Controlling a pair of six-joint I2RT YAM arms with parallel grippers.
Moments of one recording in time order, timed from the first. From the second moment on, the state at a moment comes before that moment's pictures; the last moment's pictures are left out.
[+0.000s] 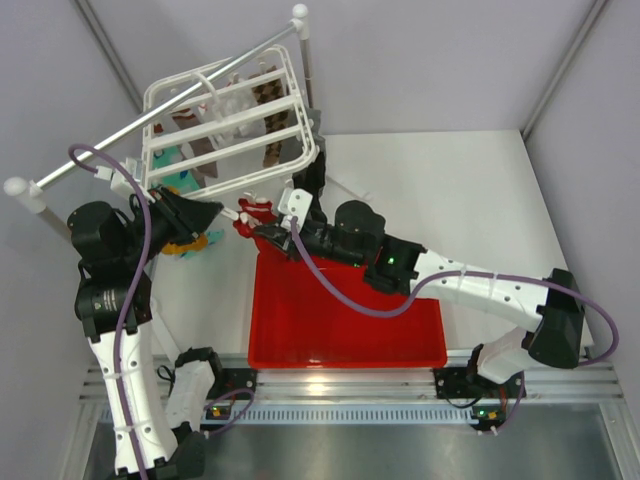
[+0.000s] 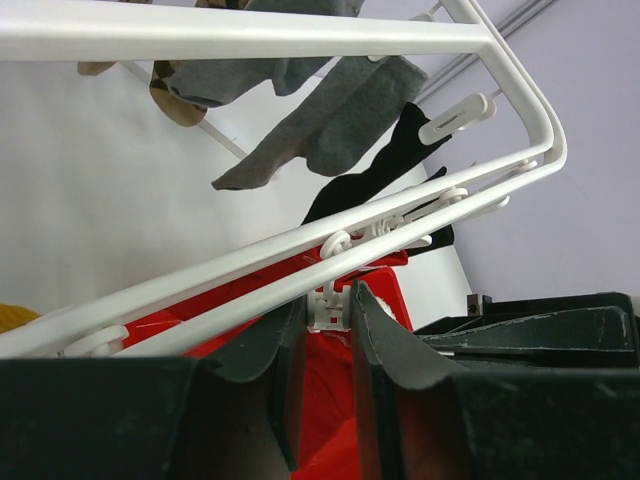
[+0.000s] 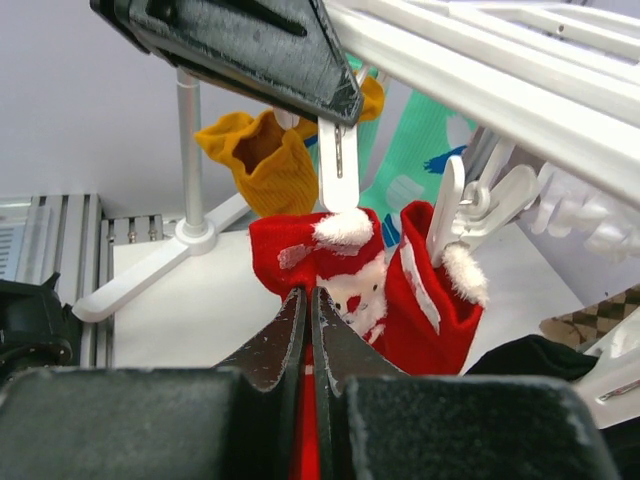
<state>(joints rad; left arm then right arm) 0.23 0.79 1.28 -0.68 0.73 -0.57 1.15 1.48 1.30 0.22 -0.12 -0.20</state>
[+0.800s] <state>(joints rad) 0.23 0.79 1.28 -0.69 0.72 -0.56 1.15 1.45 1.31 0.25 -0.13 -0.26</state>
